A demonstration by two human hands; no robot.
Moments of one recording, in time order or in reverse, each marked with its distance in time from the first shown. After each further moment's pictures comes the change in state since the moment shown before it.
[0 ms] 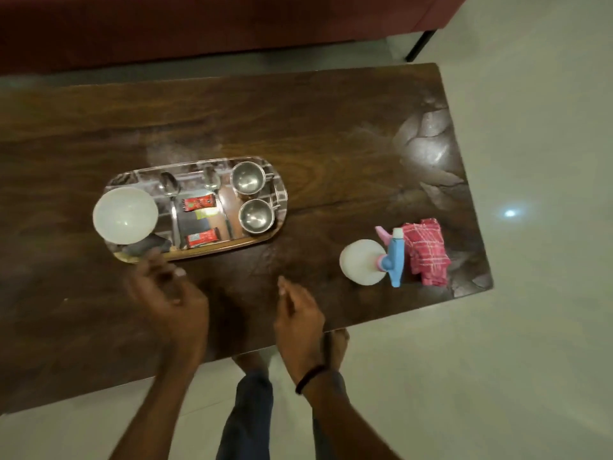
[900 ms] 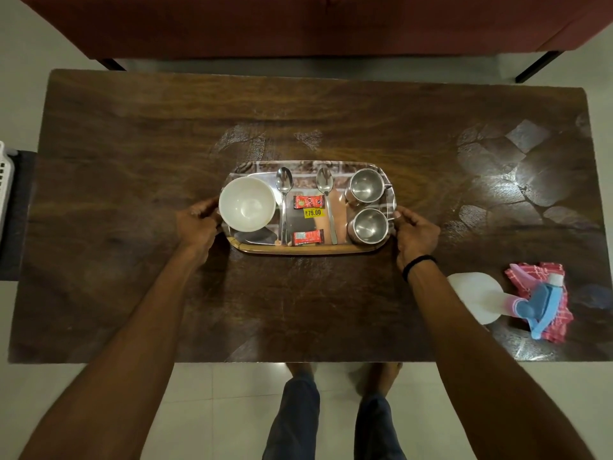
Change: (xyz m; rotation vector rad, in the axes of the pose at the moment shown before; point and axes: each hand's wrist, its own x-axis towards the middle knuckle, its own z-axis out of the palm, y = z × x) left_hand 0.194 -0.126 -0.033 -0.128 -0.240 -0.658; right_hand 0.212 -0.007 0.059 0.436 0.229 0.321
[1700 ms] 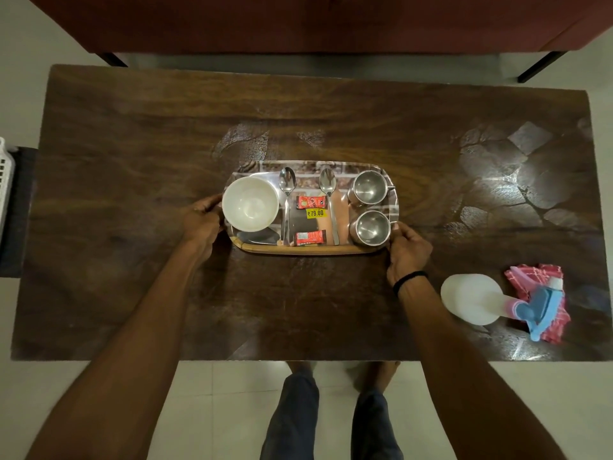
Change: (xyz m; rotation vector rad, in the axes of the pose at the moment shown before) left_hand 0.005 0.006 0.003 -0.046 -0.038 -0.085; right_hand -0.023 0.018 0.005 0.124 0.057 0.088
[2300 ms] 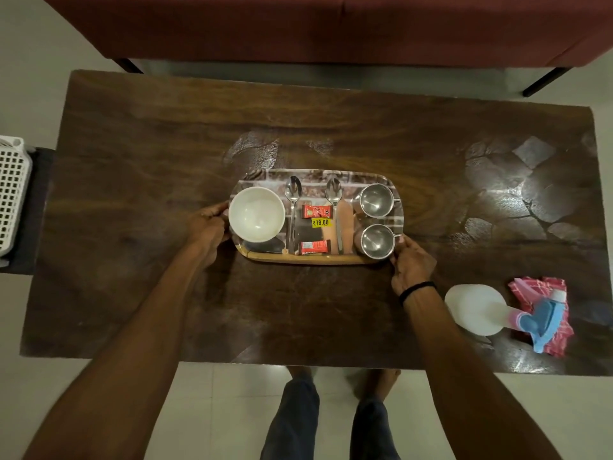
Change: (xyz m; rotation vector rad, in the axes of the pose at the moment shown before) left_hand 0.004 -0.001 -0.011 -0.015 -0.049 -0.080; right_hand 0.000 -0.001 -0.003 0.096 -0.120 0.185
